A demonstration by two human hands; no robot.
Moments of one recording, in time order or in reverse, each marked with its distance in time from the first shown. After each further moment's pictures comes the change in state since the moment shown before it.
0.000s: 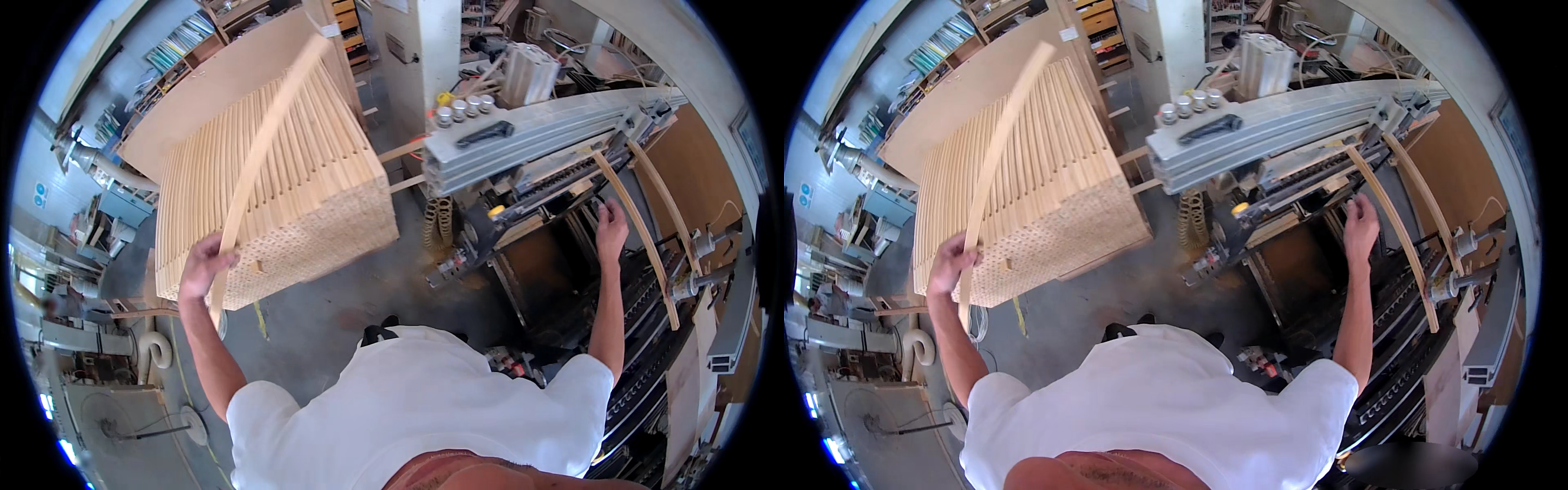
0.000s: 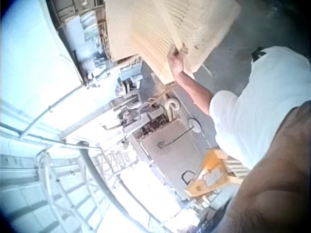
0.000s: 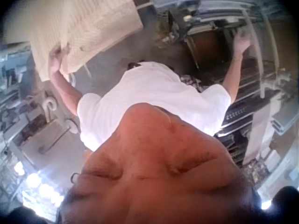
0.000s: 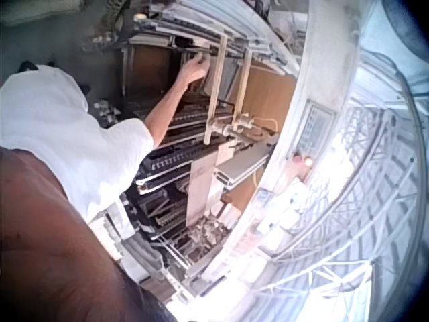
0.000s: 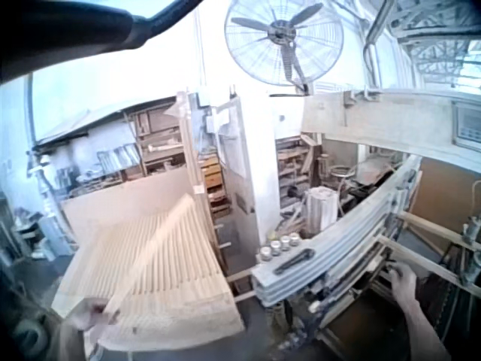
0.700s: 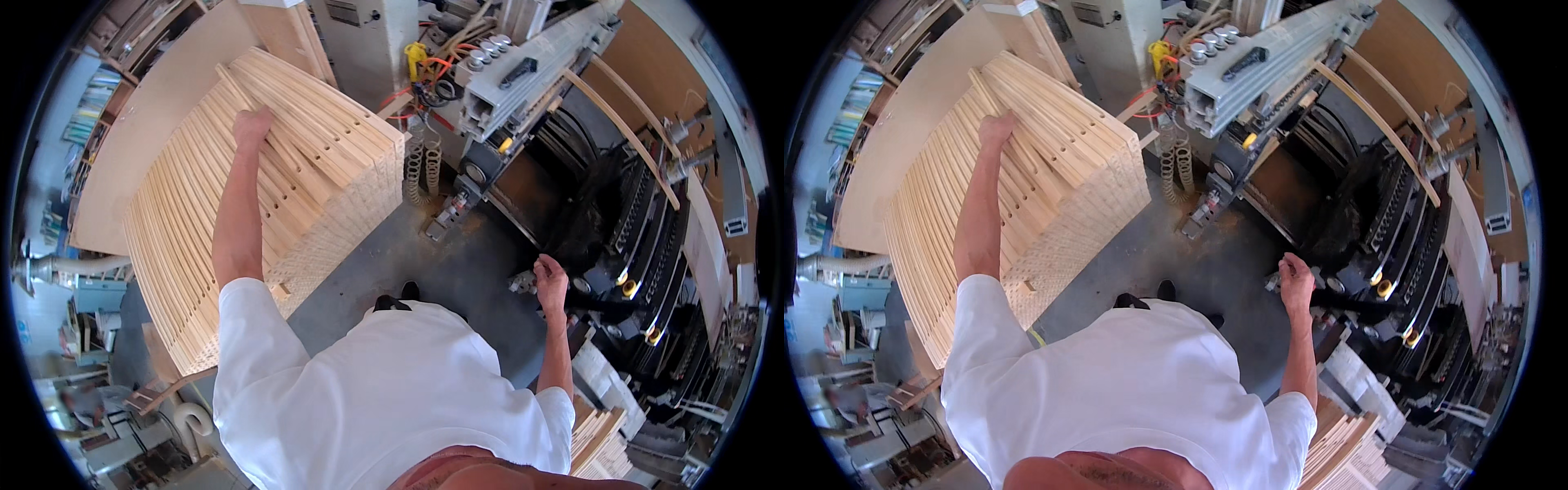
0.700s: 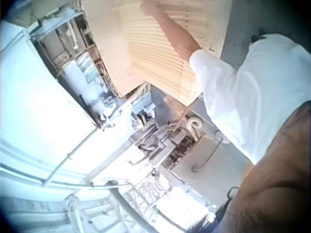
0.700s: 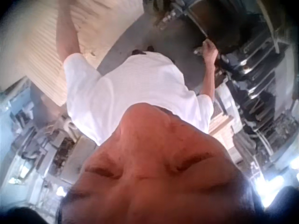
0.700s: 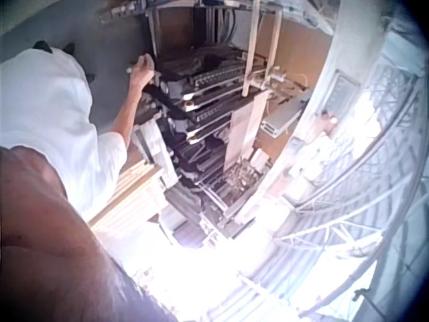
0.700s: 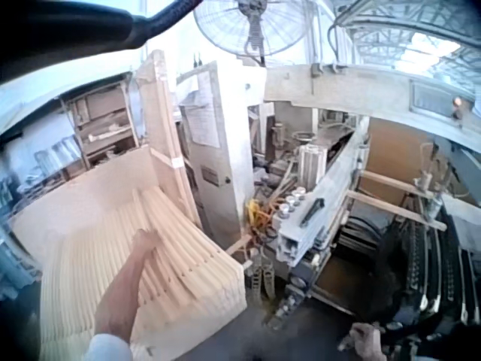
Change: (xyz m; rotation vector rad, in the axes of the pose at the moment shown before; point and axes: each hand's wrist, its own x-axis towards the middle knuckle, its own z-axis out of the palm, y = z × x) left_hand 0.378 -0.035 0.060 0.580 0.251 -0.101; right_hand -0.356 -0.198 0.001 0.072 -0.214 0.726
